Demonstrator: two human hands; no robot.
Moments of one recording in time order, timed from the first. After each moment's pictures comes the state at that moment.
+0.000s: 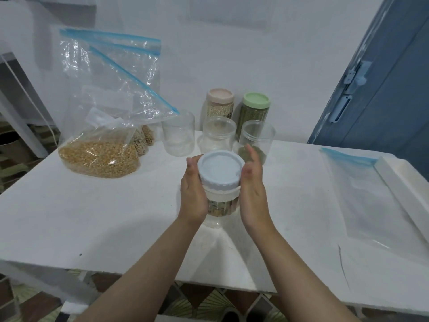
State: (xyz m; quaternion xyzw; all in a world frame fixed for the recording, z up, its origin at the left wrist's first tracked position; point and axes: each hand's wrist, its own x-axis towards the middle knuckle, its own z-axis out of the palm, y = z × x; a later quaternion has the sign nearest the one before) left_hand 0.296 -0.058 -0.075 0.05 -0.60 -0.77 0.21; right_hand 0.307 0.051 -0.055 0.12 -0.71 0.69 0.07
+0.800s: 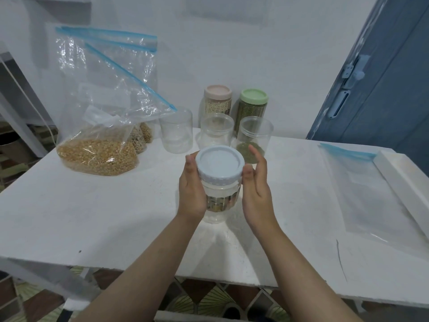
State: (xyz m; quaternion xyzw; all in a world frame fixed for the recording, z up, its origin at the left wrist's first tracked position) left_hand 0.301 -0.054 -0.075 0.05 -0.61 -0.76 0.21; right_hand 0.310 0.068 -0.066 0.13 -0.72 0.68 0.07
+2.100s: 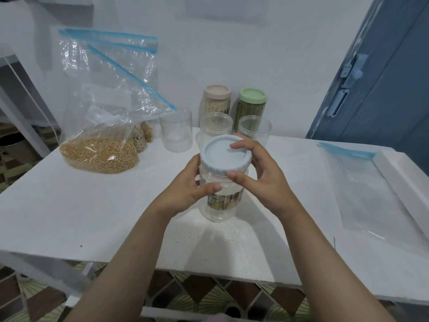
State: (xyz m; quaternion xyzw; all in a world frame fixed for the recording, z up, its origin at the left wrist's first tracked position) left_hand 0.309 -0.099 -0.065 -0.13 -0.74 -0.66 -0.04; right_hand 0.292 0.103 -0.034 0.29 -0.74 0.61 0.04
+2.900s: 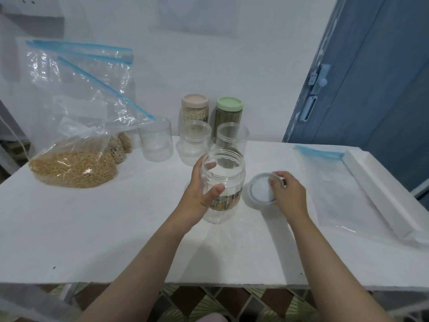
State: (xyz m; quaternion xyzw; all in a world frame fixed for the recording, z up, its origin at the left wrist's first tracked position) left_hand 0.295 -0.039 -0.086 -0.10 -0.73 -0.68 0.01; right_hand 0.250 0.200 -0.103 -0.09 -0.86 0.48 0.15
